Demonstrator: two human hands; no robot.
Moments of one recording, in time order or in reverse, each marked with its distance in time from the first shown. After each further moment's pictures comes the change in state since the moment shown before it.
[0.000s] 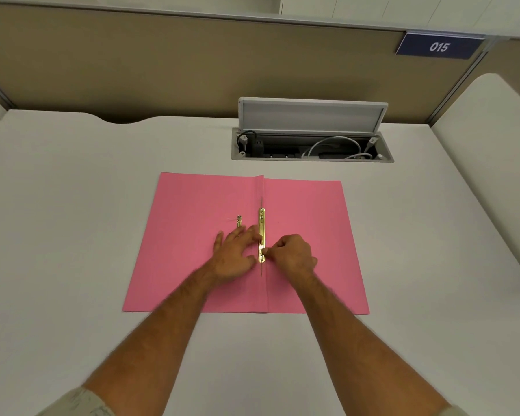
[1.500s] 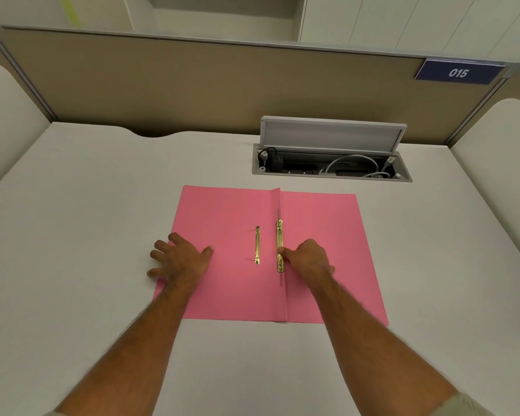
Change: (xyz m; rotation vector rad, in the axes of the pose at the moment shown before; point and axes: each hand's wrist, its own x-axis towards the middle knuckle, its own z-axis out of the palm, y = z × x) left_hand -0.037 -0.048 -0.068 0.111 0.424 -0.947; right_hand 0.035 -0.007 0.008 -0.136 -0.001 0.003
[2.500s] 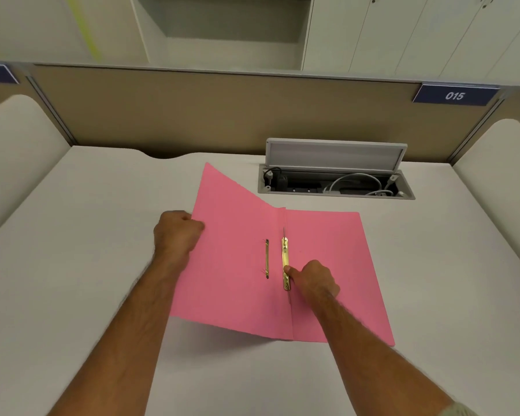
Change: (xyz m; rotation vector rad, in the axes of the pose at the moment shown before) left_hand -0.015 0.024 -0.112 -0.766 -0.007 0.169; right_hand -0.014 0.002 -0.002 -0.109 0.046 -0.020
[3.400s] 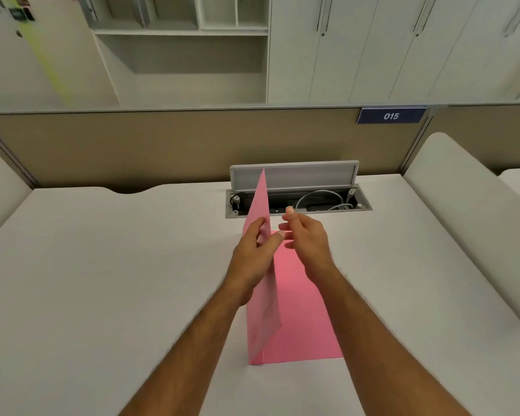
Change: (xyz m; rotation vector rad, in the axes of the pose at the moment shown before) left_hand -0.118 0.071 0.124 -0.166 -0.523 0.283; right_hand -0.026 -0.031 -0.136 0.890 0.136 -0.426
